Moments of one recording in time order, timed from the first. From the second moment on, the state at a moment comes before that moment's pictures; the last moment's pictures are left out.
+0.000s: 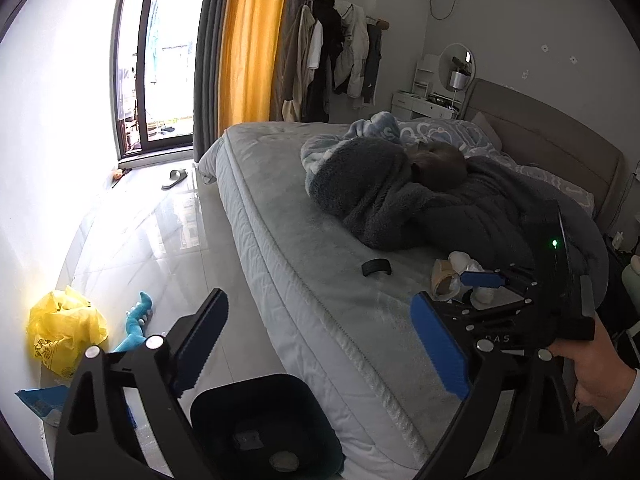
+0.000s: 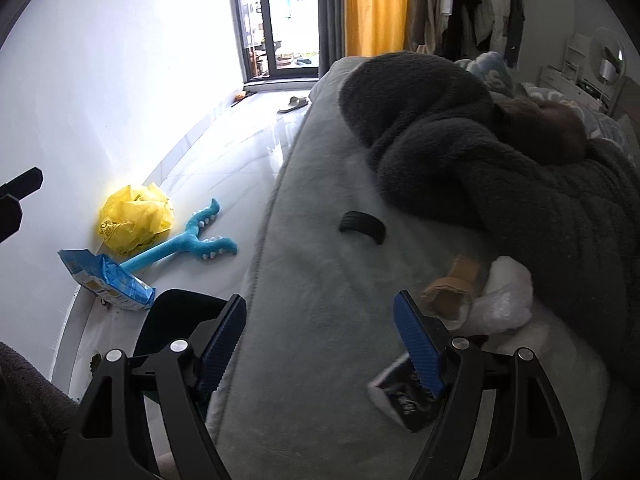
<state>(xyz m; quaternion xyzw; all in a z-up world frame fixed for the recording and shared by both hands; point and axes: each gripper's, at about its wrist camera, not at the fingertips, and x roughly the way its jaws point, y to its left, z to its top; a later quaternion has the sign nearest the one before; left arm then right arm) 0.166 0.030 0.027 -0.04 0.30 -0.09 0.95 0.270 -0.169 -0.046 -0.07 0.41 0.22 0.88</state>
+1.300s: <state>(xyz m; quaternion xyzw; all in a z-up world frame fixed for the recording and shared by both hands) 0.237 -0.136 -0.087 0.01 0.39 -0.26 0.88 0.329 -0.288 -0.051 0.03 0.40 0.17 0.90</state>
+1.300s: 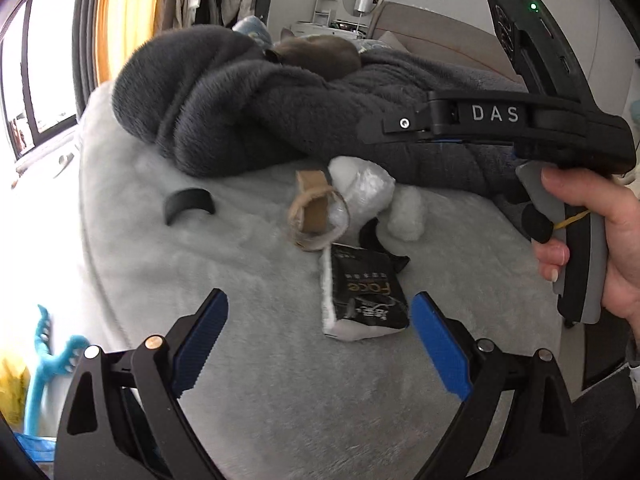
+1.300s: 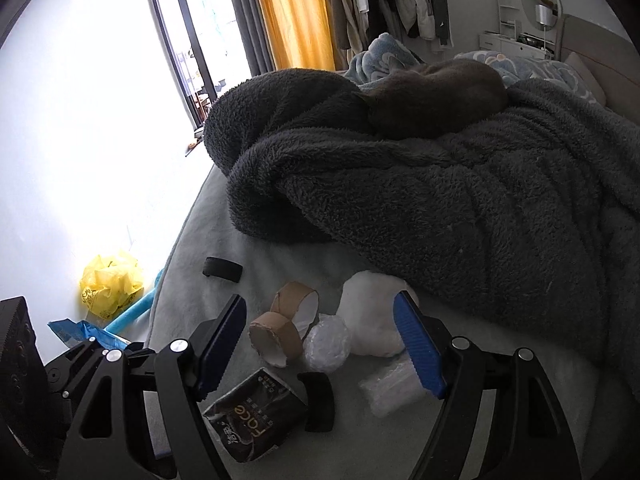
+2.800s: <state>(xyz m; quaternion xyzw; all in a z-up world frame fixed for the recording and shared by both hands) 0.244 -0.143 -0.103 0.02 0.41 -0.27 0.87 0.329 -0.294 -0.088 0.03 0.44 0.19 0.88</state>
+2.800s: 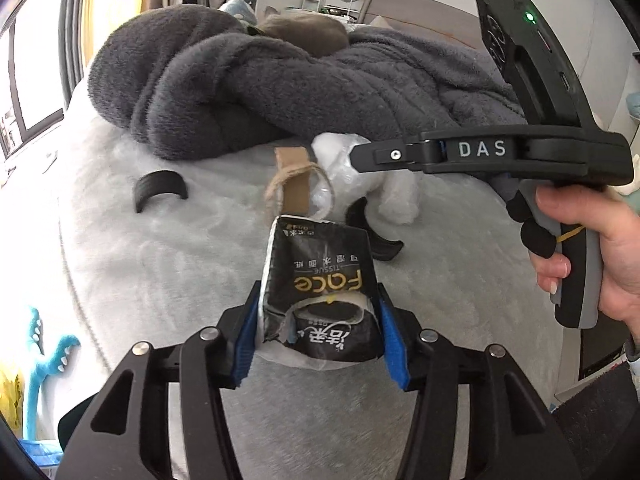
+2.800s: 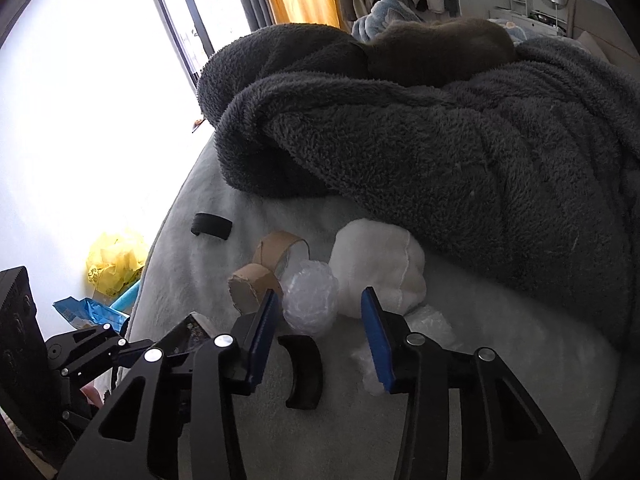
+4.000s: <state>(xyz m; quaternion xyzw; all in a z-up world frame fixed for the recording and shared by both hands) 0.233 0.010 -0.114 -0.03 0.50 -0.11 0.86 0.301 -0.207 -0.017 -0.03 0.38 0.22 0.90</state>
